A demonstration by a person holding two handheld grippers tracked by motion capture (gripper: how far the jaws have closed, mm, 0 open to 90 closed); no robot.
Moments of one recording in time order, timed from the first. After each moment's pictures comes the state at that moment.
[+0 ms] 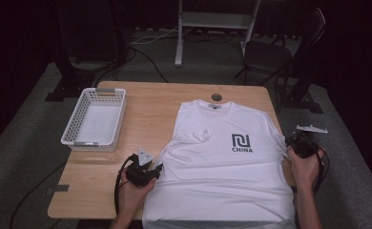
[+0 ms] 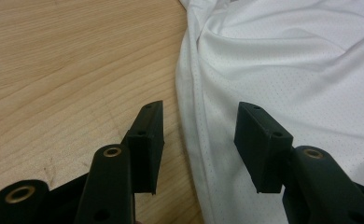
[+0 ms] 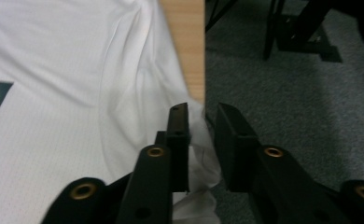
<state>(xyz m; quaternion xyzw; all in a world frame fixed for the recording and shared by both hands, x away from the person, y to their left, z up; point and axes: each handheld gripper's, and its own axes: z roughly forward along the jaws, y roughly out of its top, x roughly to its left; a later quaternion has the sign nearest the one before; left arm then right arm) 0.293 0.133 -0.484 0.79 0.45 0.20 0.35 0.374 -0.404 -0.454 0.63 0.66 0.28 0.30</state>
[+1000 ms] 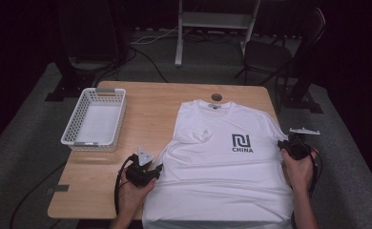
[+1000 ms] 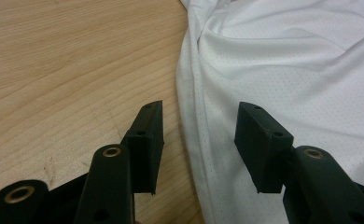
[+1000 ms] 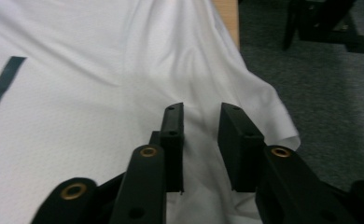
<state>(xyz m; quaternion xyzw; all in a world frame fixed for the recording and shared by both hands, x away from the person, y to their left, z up) 0.293 0.133 -0.484 0.79 0.45 0.20 0.35 0.381 -0.394 -0.476 0.63 0.68 0.27 0.26</state>
